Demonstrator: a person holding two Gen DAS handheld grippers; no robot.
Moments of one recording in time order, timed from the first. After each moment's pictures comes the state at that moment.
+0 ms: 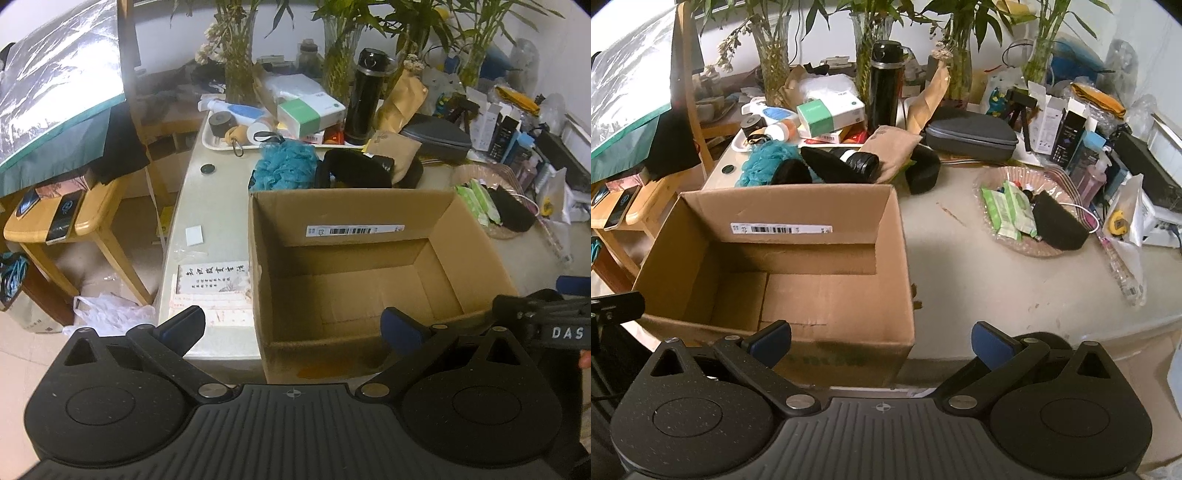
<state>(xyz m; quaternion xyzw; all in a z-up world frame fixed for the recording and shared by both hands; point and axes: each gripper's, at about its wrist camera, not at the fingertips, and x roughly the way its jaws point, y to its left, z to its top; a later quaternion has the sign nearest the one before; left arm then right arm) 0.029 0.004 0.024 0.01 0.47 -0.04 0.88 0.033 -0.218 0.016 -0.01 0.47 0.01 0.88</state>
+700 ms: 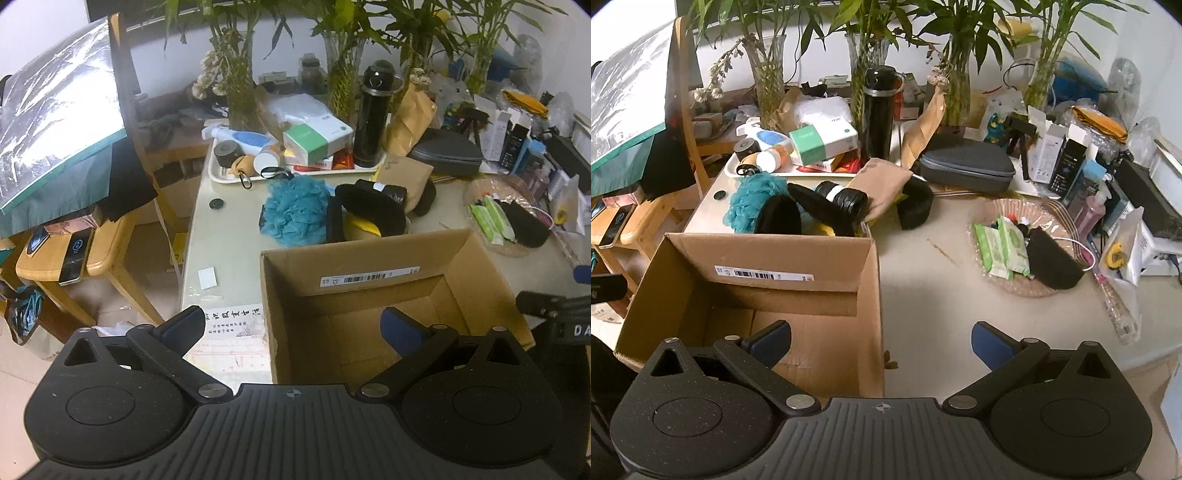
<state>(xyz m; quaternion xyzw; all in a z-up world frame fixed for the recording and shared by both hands) 0.068 0.000 0.043 0.04 0.45 -0.03 0.89 0.070 -0.236 0.034 -0.02 0.45 0.02 0.89</state>
